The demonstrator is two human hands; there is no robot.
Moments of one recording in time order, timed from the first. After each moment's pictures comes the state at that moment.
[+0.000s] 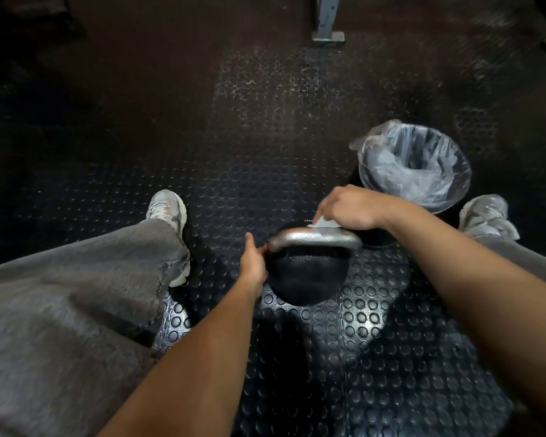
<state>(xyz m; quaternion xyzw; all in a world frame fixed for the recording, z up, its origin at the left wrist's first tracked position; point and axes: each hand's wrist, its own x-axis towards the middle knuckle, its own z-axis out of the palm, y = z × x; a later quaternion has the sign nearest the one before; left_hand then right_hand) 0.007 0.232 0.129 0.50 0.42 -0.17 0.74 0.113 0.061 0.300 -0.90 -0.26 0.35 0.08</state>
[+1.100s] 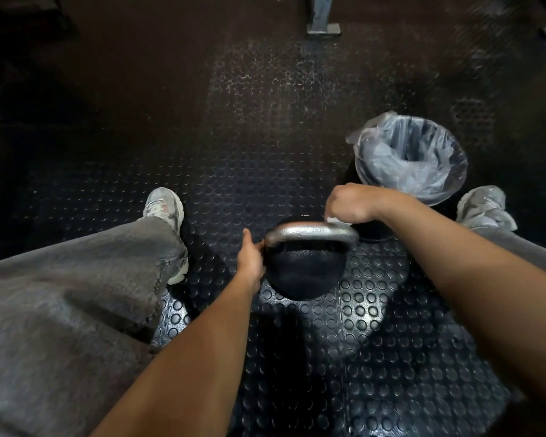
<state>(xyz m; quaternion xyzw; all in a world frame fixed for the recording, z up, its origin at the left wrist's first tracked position) 0.006 0.235 0.123 0.52 0.41 -0.16 0.73 0.121 0.051 0.282 -0.90 -0.23 0.37 0.01</state>
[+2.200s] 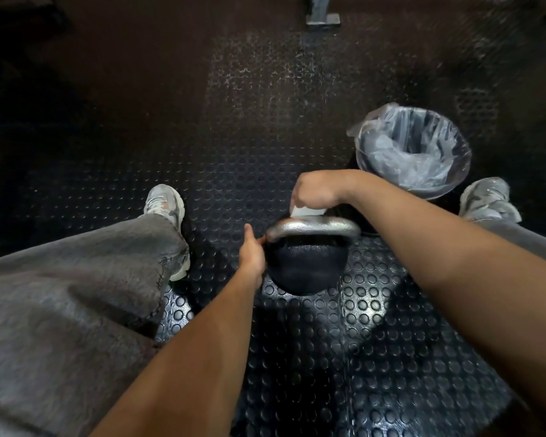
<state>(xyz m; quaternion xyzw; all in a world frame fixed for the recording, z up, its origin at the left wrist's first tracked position) 0.012 0.238 0.098 0.54 0.42 -0.15 0.71 0.121 0.104 0.297 -0.88 -0.27 0.39 0.05</state>
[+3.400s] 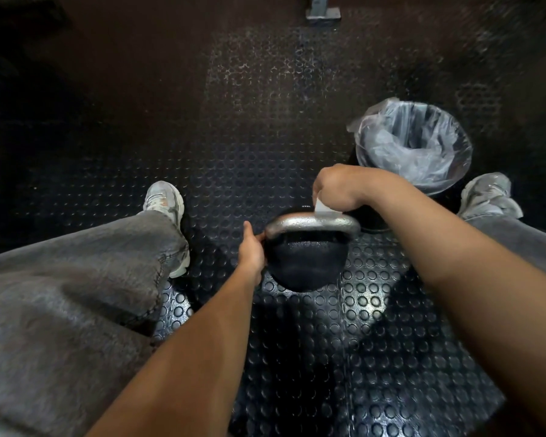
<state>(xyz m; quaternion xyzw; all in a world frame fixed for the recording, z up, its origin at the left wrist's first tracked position) 0.014 0.237 0.095 0.53 0.41 -0.16 0.72 0.115 0.074 0.301 -0.91 -0.22 0.35 0.03</state>
